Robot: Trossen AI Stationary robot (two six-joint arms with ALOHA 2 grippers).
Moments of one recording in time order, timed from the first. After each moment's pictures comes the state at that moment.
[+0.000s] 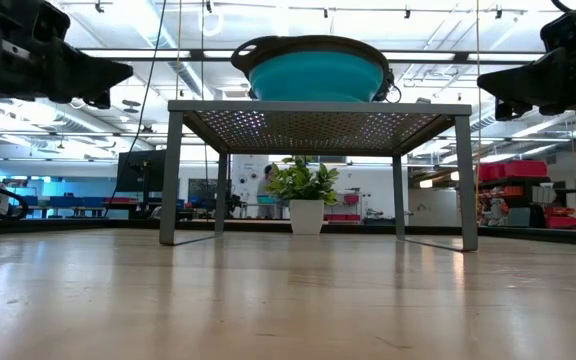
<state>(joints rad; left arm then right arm) 0.07 0.01 0.01 0.10 0.04 0.14 -0.04 0.00 0.01 0.03 -0.08 -0.12</state>
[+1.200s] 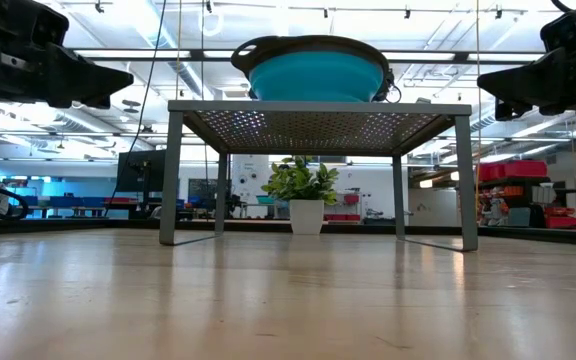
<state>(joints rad) 0.07 0.00 0.01 0.06 0.04 0.21 -0.04 0.00 0.01 0.03 -0.08 -0.12</state>
